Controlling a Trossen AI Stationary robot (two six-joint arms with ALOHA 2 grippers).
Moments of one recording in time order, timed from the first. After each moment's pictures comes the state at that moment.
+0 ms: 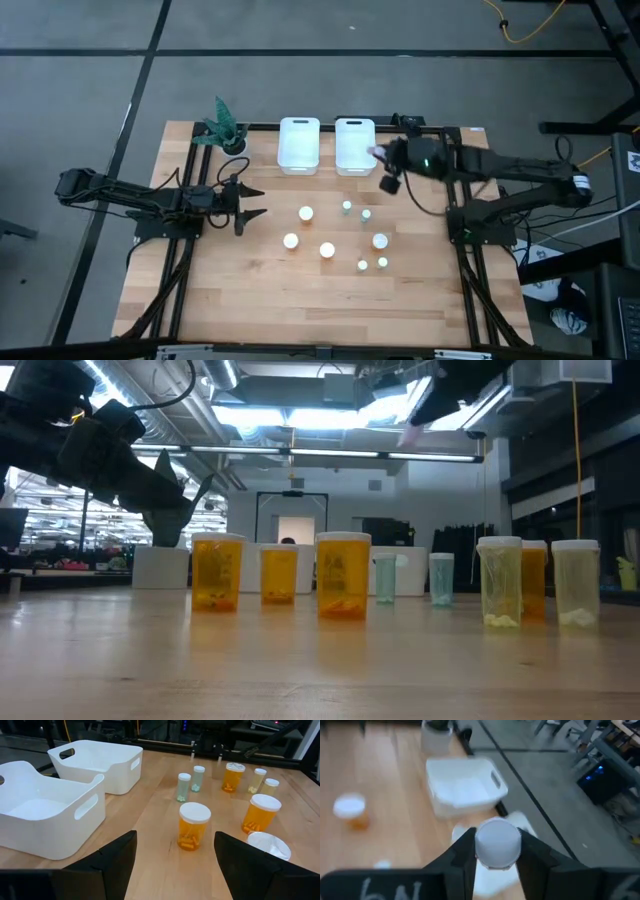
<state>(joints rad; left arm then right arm) -0.04 0.55 0.02 0.29 -0.27 -0.16 -0.18 1.12 1.05 -0.48 0.39 -0.14</state>
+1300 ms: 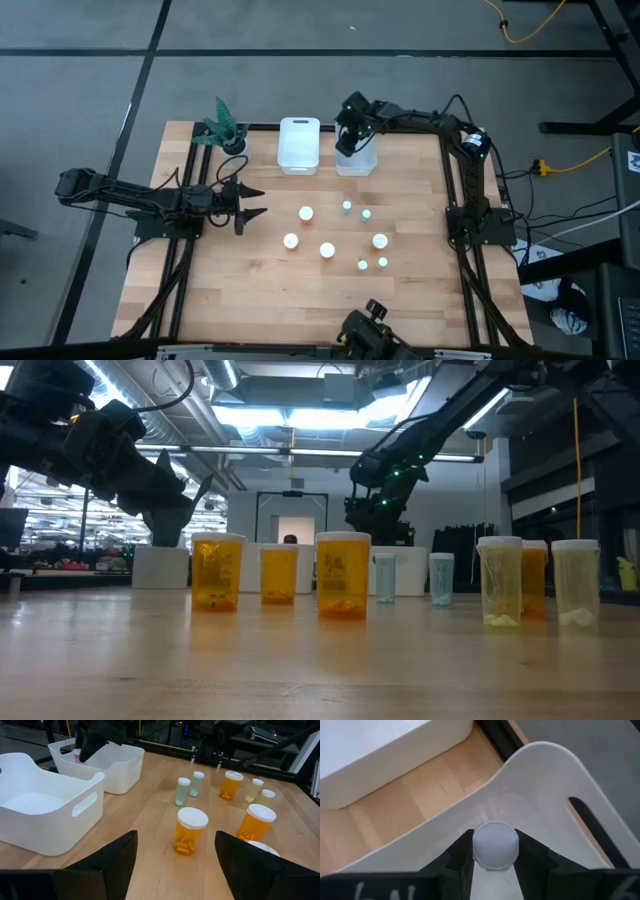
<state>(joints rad) -0.04 0.55 0.02 0.31 -0.27 -0.23 -0.67 2.03 1.48 -0.49 -0.05 -0.11</state>
